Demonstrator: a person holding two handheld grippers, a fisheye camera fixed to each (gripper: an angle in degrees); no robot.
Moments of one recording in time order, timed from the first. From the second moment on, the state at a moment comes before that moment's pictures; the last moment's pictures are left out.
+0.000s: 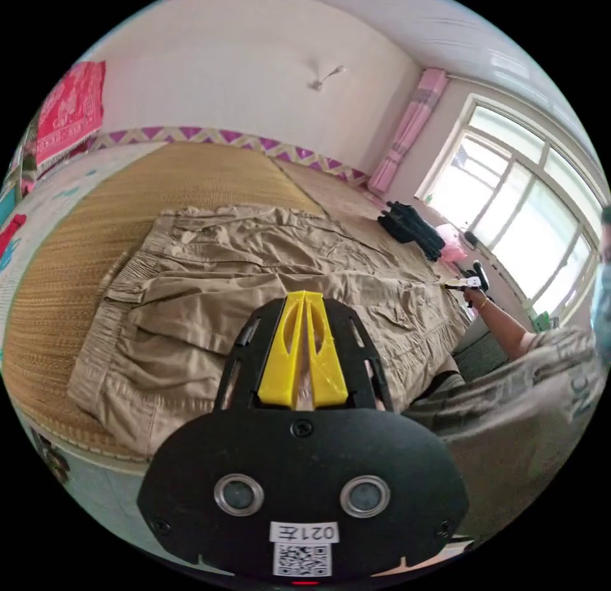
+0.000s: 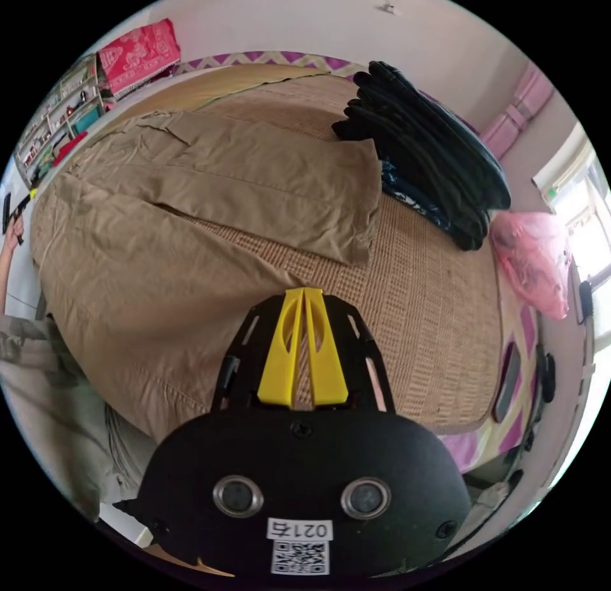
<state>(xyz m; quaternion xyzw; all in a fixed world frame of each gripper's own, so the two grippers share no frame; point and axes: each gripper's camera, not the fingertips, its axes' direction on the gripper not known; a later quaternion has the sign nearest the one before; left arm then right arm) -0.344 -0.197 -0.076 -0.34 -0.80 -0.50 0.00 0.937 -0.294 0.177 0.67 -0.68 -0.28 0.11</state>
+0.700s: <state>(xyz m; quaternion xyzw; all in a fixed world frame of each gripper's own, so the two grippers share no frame) -0.307 -0.171 -0.112 -0.25 -0.82 -0.51 0.10 1.016 -0.265 0.227 0.71 -0.67 -0.18 0.16</state>
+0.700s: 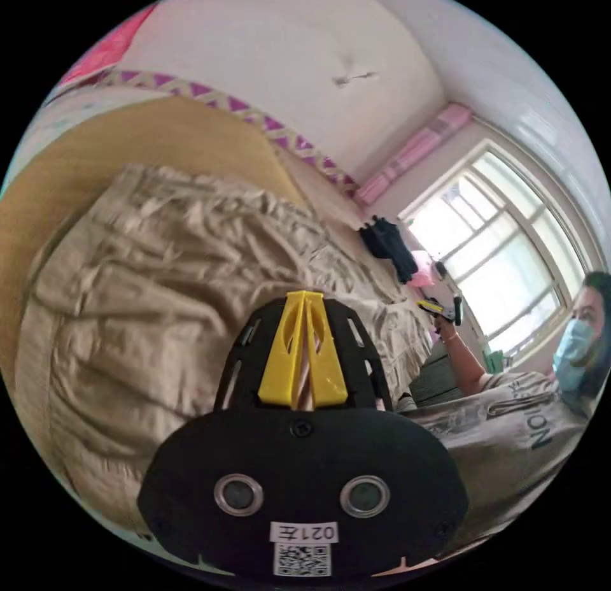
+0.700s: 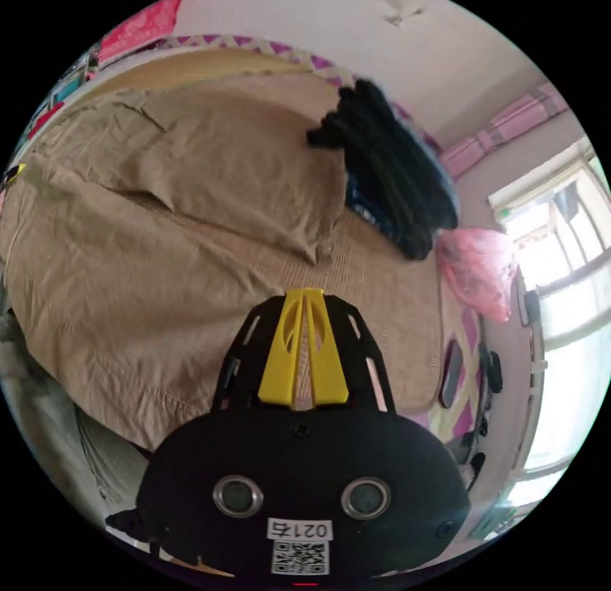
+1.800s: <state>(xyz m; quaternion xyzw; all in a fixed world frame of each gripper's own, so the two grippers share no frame) -0.334 -0.246 -0.186 -0.15 -0.87 -0.45 0.11 1.104 -0.233 0.263 0.70 -0.66 -0.27 0.03</state>
